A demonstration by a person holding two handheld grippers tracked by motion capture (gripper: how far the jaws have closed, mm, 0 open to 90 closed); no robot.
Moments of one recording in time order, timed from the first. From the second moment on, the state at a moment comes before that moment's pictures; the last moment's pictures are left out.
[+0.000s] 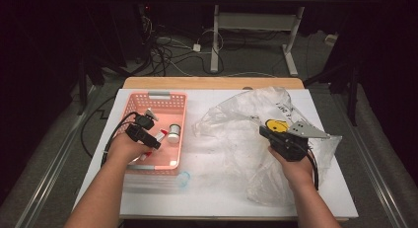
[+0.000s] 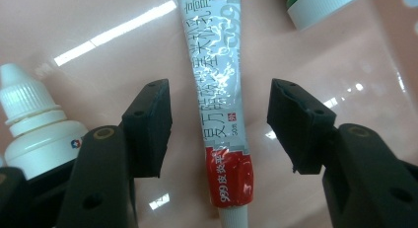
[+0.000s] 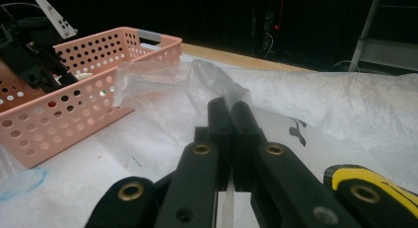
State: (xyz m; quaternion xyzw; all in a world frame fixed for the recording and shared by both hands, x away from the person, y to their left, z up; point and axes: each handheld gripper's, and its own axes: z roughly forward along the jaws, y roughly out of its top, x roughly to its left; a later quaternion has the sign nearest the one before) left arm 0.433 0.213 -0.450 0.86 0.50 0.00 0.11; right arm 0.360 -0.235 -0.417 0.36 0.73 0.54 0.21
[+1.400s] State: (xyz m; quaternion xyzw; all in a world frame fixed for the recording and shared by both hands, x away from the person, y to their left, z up) left arm 0.426 0.222 -0.439 0.84 0.52 0.03 0.16; right arm 0.359 -0.236 -0.414 0.36 0.73 0.54 0.22
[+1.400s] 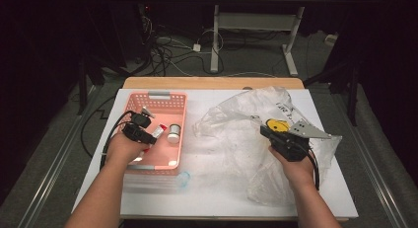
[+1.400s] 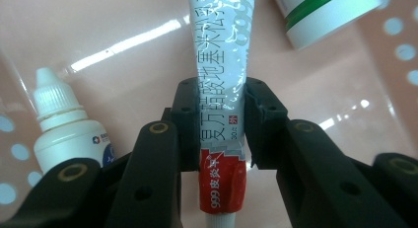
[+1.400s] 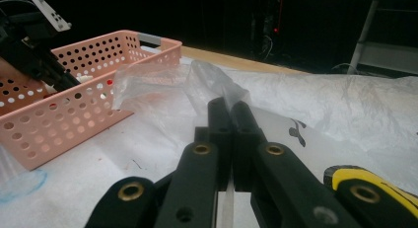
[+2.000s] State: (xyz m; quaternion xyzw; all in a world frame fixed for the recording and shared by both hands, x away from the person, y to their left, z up) left arm 0.395 0.228 -0.414 0.81 0.50 0.08 0.28; right arm 0.358 -0.236 -0.414 0.36 0.73 0.54 0.22
